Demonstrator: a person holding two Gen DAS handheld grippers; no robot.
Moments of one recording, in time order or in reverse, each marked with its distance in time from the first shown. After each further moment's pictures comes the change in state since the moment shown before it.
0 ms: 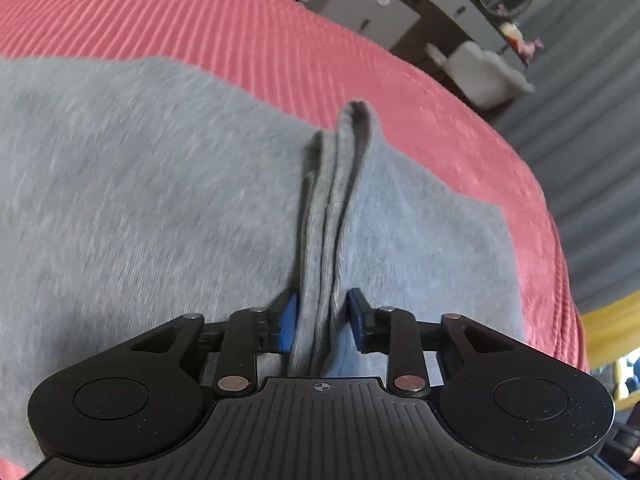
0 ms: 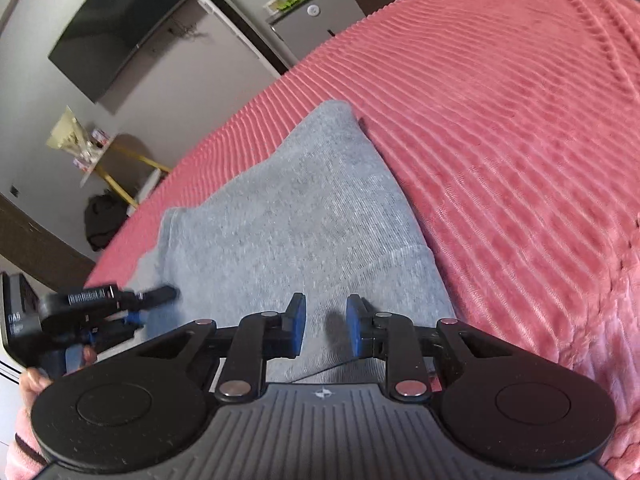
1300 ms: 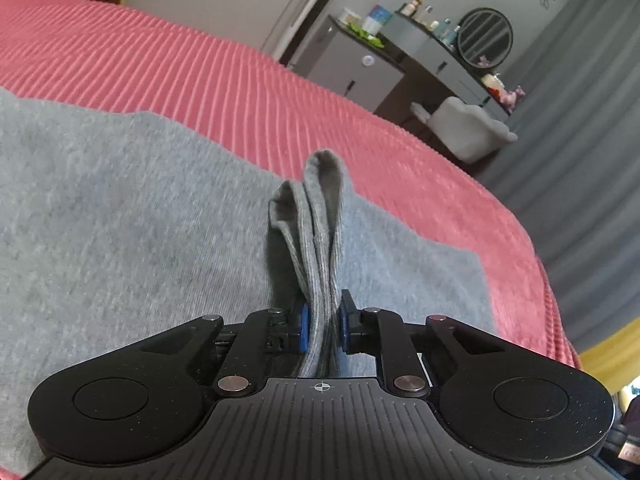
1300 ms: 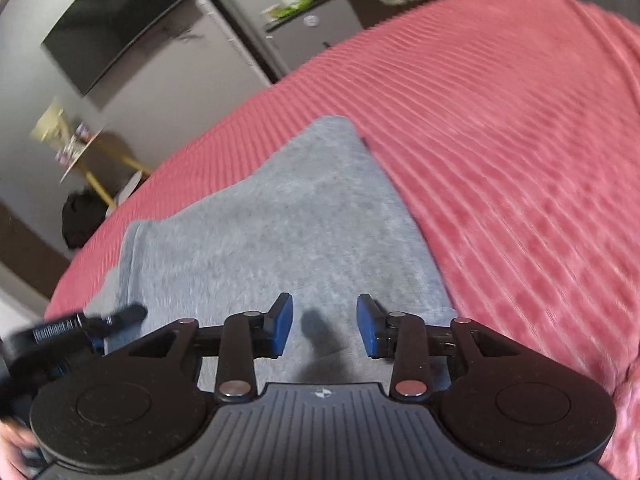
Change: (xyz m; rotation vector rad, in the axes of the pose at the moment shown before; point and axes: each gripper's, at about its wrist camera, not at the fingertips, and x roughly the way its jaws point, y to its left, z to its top) left arm -0.015 -0.020 -0.007 0.031 -0.190 -0.014; right arm 0.026 0.009 0.015 -0.082 -0.065 -0.030
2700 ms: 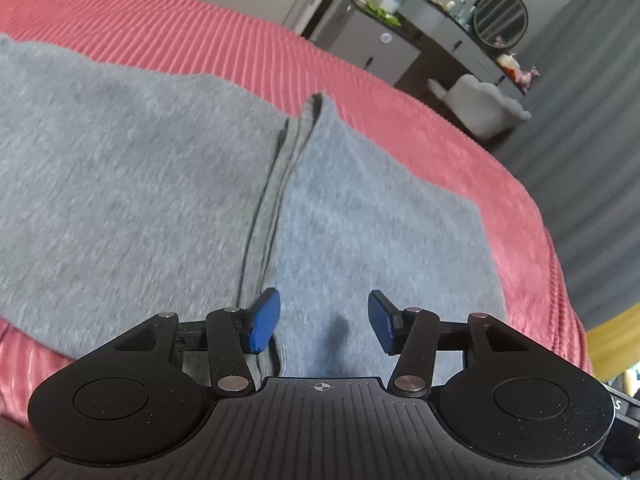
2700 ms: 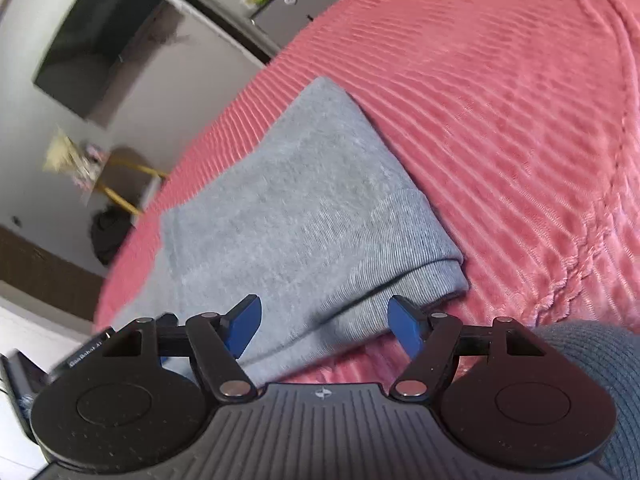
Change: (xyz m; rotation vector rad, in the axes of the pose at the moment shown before) left arm -0.042 0.011 -0.037 -0.021 0.078 0.050; right arm -0.037 -0.014 -0.026 0.196 0.140 0.048
